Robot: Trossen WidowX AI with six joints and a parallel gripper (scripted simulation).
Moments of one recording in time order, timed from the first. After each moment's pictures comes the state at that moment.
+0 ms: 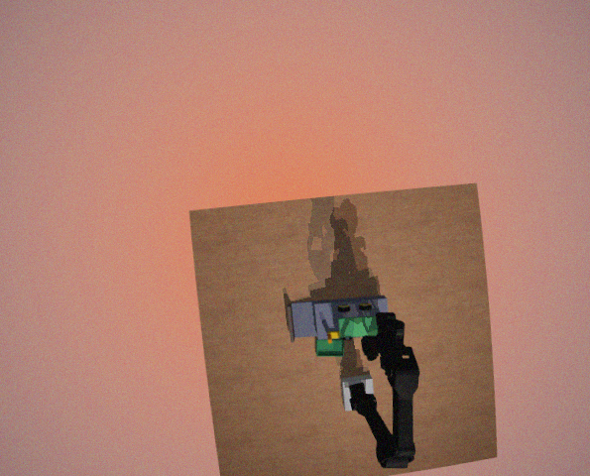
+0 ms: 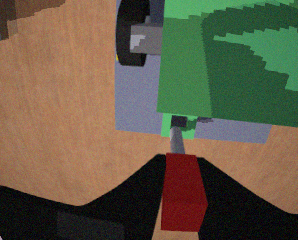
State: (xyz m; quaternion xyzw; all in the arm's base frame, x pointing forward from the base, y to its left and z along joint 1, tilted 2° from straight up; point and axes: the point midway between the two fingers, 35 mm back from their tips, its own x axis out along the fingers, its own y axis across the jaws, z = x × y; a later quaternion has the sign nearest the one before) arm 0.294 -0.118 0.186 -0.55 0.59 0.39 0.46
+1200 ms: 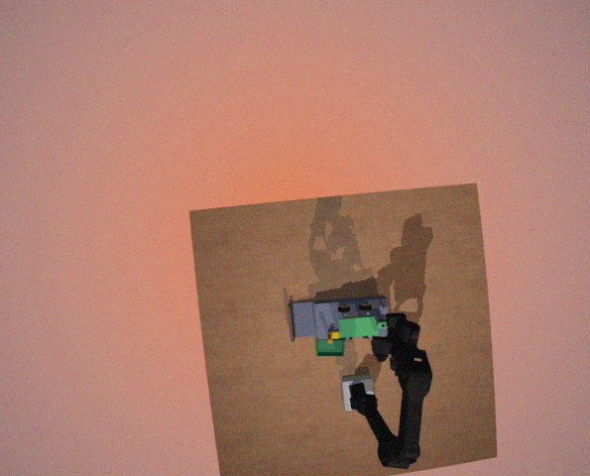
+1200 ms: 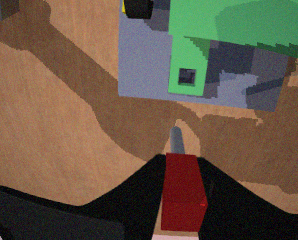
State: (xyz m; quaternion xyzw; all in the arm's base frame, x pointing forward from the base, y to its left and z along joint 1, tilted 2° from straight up) arm 0.287 -0.148 0.195 -0.55 0.59 0.38 0.46
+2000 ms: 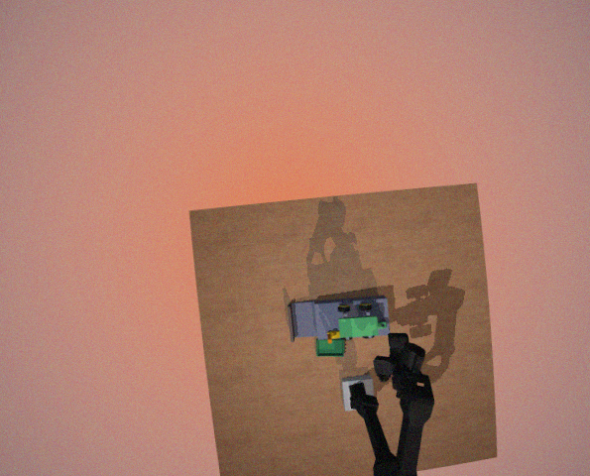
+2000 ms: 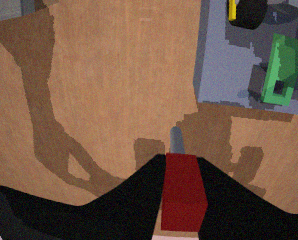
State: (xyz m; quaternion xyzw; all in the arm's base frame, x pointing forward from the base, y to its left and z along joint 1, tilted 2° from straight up) arm 0.219 -0.144 0.187 -0.55 0.59 0.38 0.45
